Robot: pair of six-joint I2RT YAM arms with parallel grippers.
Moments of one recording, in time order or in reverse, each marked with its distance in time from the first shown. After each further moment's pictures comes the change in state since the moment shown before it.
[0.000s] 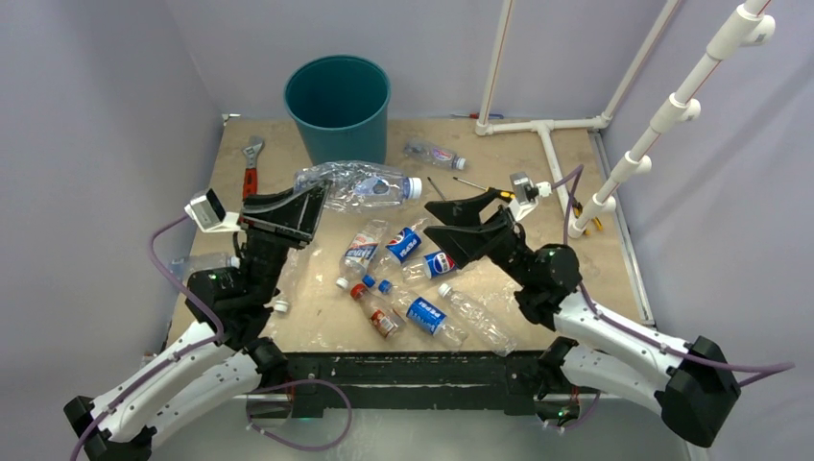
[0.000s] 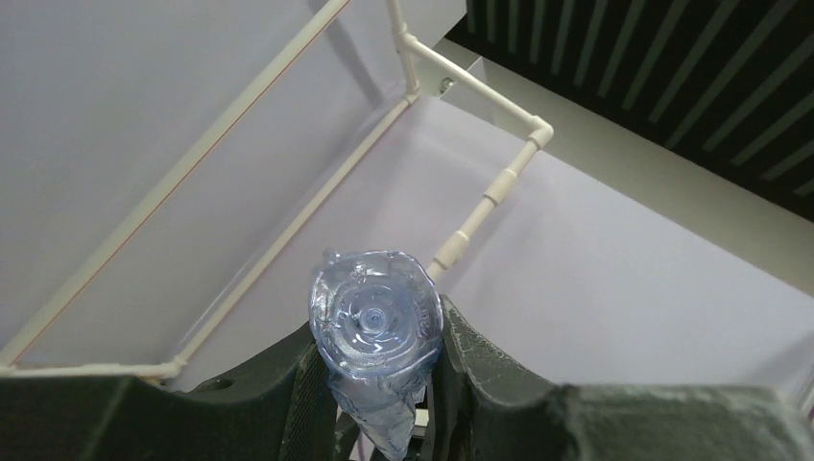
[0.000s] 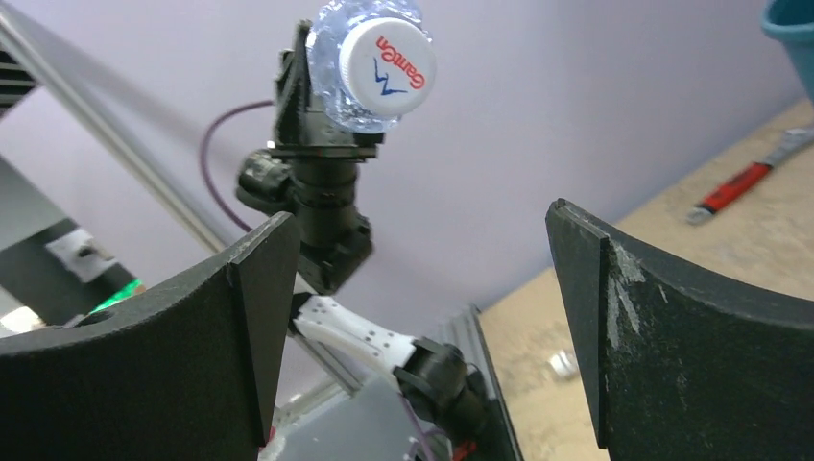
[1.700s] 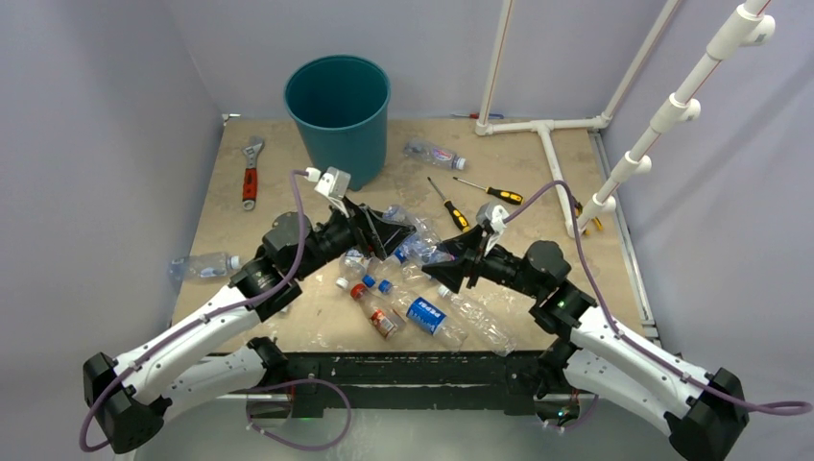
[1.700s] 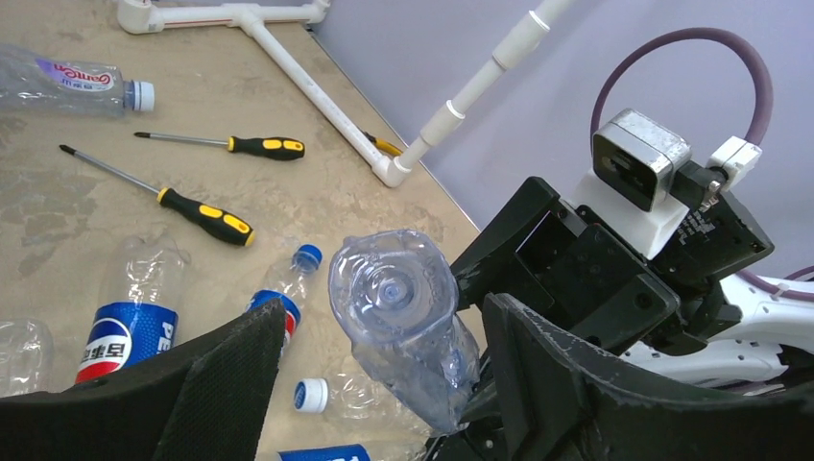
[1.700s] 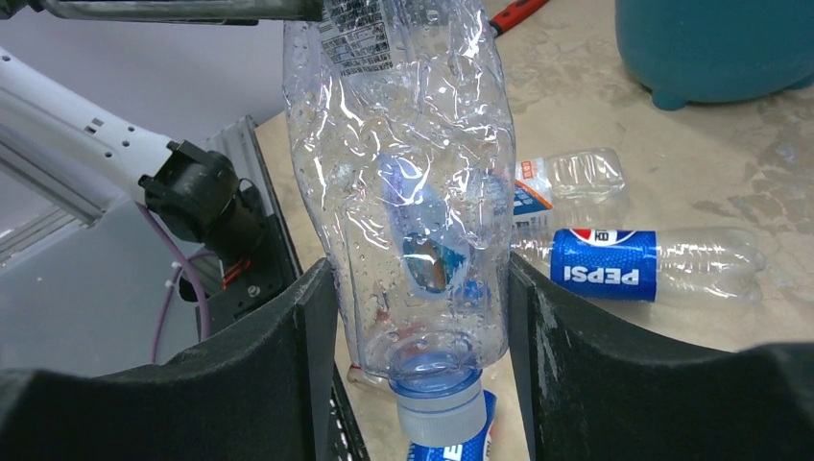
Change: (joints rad) left arm 0.000 0.290 0.148 -0.587 0.317 0.160; right arm -0.042 -0.153 -0.016 -0.684 -0.171 -0.589
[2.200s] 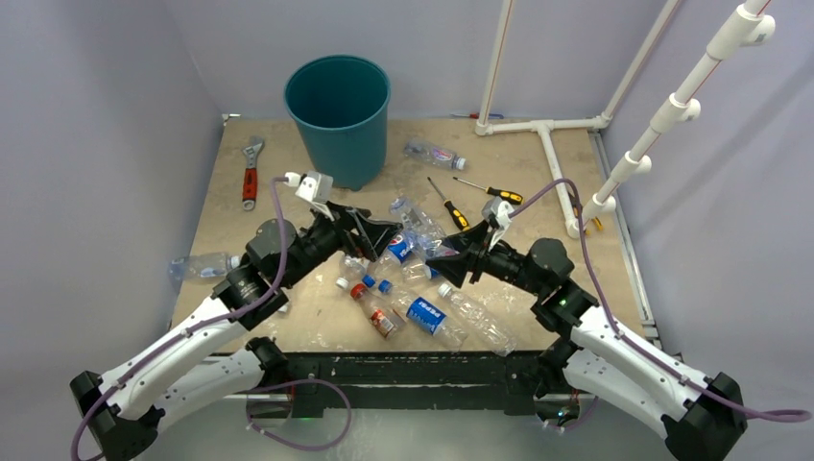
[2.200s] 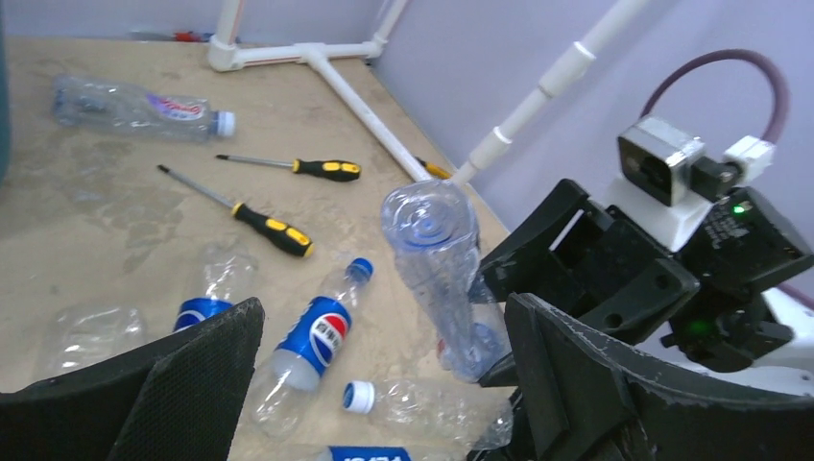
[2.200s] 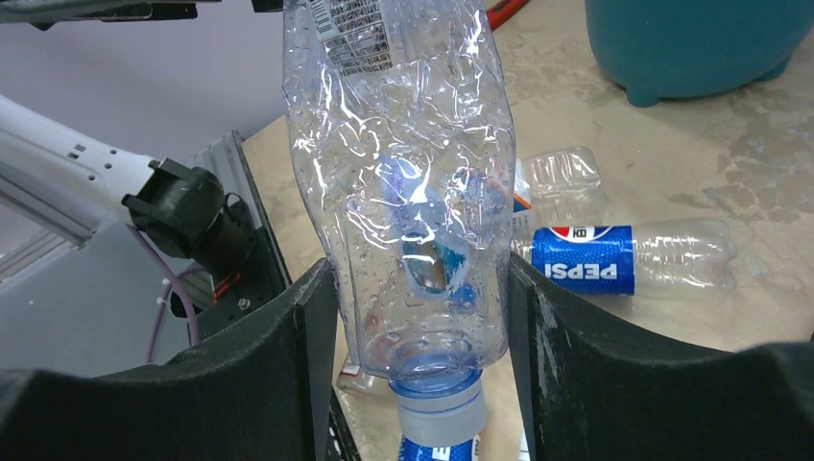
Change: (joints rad) left arm 0.000 -0.103 0.006 -0.126 -0.138 0.080; right arm -0.047 0.000 0.000 -0.001 -0.004 0.024
